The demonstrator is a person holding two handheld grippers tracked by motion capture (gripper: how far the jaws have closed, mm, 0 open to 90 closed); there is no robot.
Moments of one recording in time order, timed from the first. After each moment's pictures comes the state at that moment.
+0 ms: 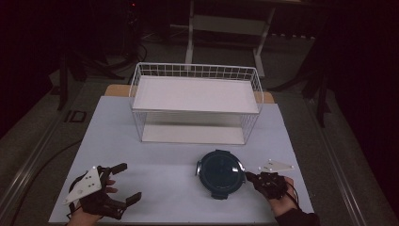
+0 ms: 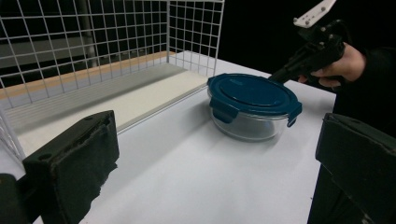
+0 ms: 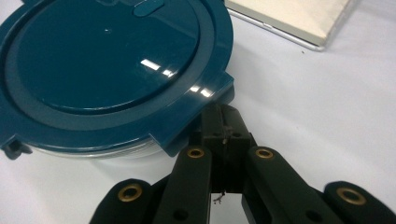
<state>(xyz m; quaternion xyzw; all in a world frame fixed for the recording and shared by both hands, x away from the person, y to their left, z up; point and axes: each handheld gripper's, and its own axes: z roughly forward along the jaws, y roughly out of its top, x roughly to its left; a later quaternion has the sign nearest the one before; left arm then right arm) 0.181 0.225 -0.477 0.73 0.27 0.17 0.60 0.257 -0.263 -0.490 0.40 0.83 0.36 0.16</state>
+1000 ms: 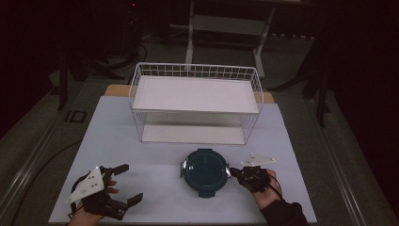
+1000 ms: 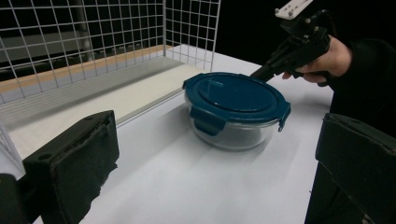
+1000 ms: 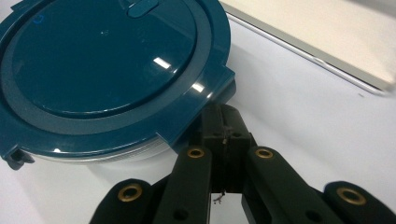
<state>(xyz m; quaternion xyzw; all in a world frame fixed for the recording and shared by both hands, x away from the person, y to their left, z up) 0.183 0.223 -0.480 0.74 0.27 0.17 0.60 0.274 -0.217 -0.491 0.36 0.85 0.36 0.14</state>
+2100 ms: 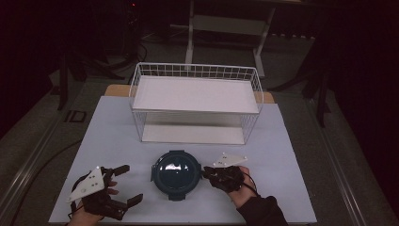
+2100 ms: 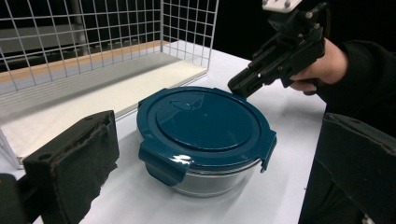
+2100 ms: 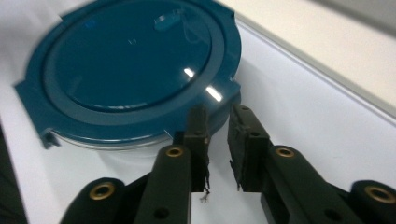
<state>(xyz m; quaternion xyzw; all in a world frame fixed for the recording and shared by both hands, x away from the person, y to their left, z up) 0.184 0.223 -0.480 0.74 0.28 0.15 0.60 0.269 -0.152 -0.485 0.29 0.86 0.41 0.11</state>
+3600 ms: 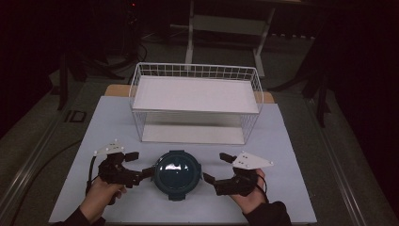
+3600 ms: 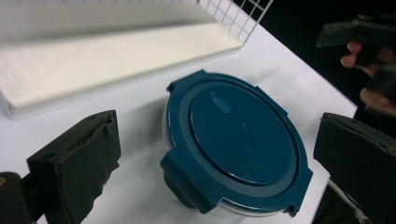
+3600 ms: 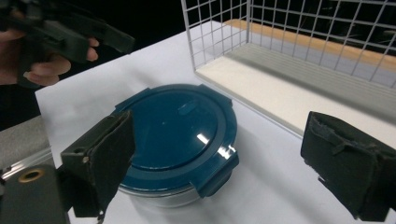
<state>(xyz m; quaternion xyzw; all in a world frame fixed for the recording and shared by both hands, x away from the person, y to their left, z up) 0.256 0.202 -0.469 0.73 0.46 0.01 0.51 0.251 -0.174 -0.450 0.28 0.79 0.53 0.12</state>
